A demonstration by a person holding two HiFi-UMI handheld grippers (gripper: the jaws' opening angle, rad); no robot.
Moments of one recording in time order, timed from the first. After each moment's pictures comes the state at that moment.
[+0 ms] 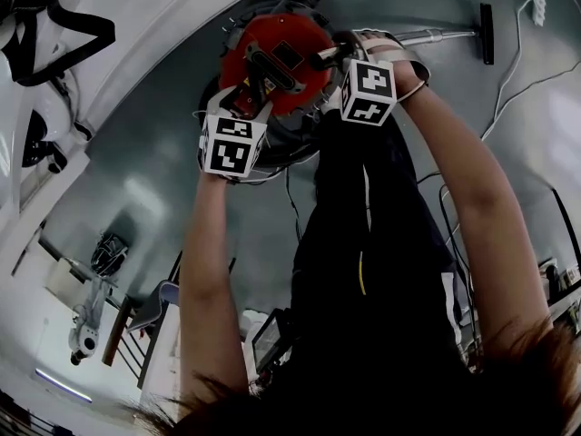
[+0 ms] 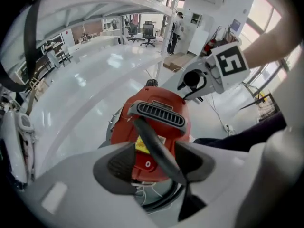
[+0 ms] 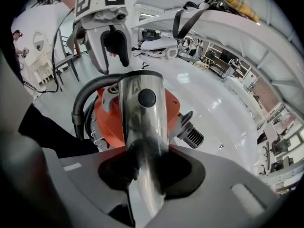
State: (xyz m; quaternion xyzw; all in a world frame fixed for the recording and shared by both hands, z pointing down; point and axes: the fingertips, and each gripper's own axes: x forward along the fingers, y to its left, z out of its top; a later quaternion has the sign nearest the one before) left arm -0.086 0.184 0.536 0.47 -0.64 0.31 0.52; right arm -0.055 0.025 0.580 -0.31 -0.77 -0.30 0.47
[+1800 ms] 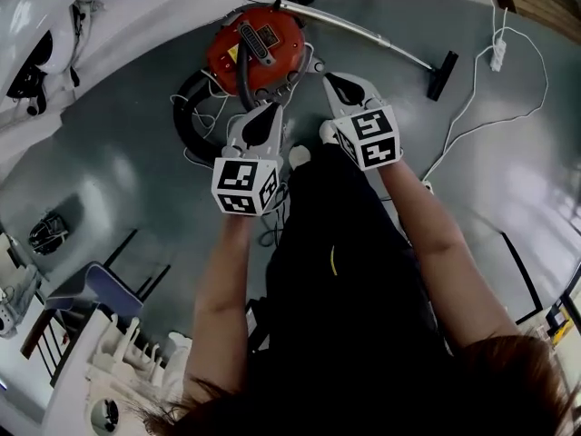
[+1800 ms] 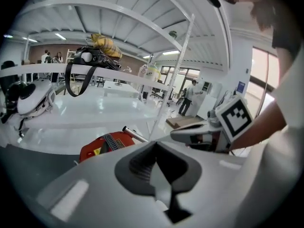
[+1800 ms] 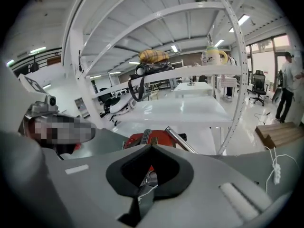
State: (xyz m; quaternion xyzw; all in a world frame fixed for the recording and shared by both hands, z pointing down) left arm 0.074 0.135 0.356 0.42 -0.84 0.01 0.33; right arm 0.066 0.031 0.393 -0.12 -0.93 0.05 0.33
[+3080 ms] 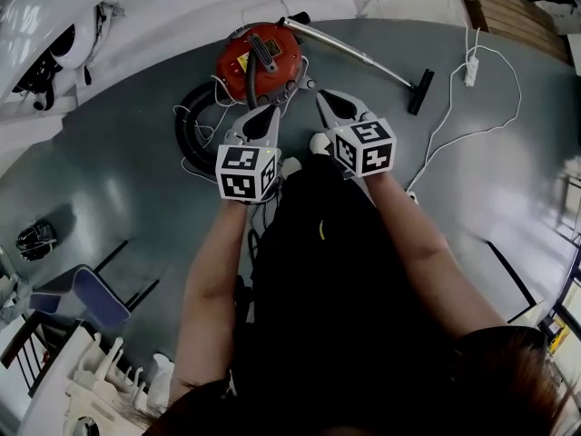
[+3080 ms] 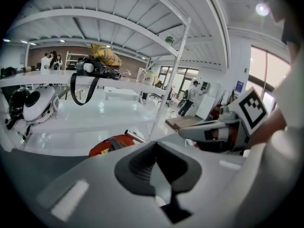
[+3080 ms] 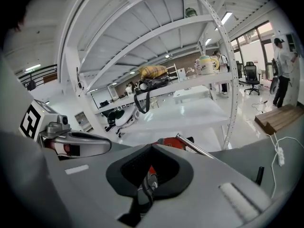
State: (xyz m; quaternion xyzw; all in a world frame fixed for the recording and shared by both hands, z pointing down) left arm 0.107 0.172 0.295 0.43 -0.84 0.02 0.33; right arm 0.119 0.078 0.303 -0.10 -0.94 0.13 0.30
